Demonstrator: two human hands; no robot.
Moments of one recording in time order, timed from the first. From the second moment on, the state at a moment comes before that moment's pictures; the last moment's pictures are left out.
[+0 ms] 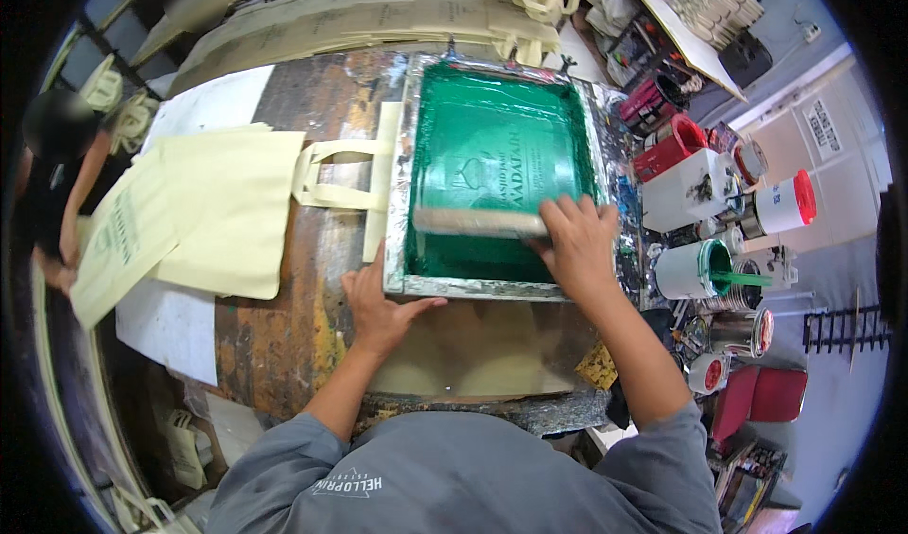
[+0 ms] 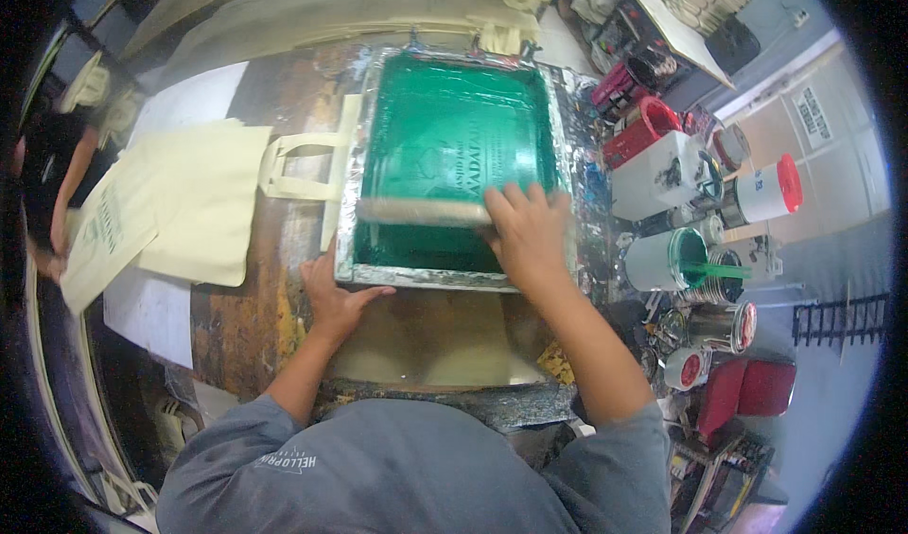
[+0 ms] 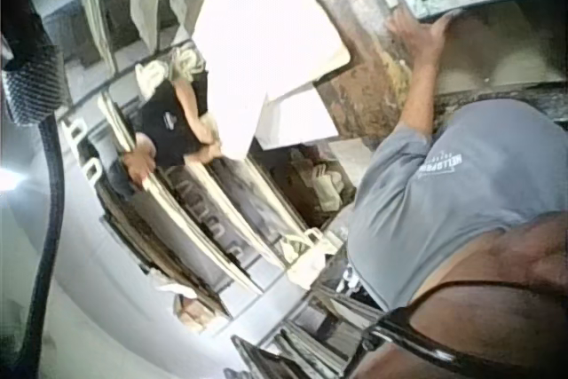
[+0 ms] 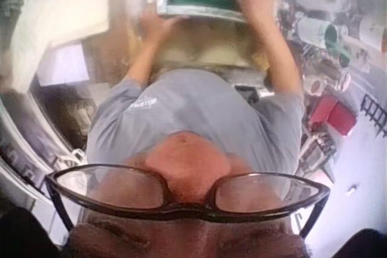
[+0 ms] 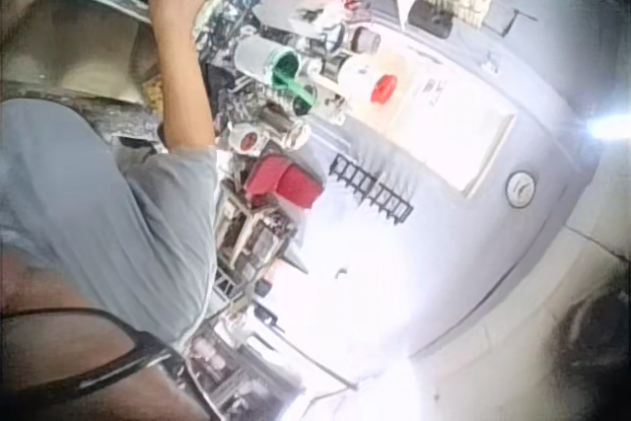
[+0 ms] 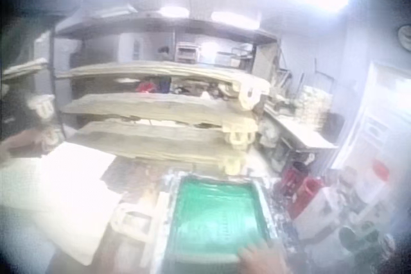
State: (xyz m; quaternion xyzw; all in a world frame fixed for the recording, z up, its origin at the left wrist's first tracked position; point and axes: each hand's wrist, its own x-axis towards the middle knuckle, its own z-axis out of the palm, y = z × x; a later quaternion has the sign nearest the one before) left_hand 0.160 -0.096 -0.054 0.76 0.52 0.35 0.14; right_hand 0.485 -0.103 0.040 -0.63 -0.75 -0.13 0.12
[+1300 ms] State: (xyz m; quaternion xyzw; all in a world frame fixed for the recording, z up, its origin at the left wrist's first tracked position) left_hand 0.234 -0.065 0.009 0.88 0.36 0.31 -0.05; right_hand 0.465 -0.138 0.037 -0.65 -0.75 -0.09 0.09
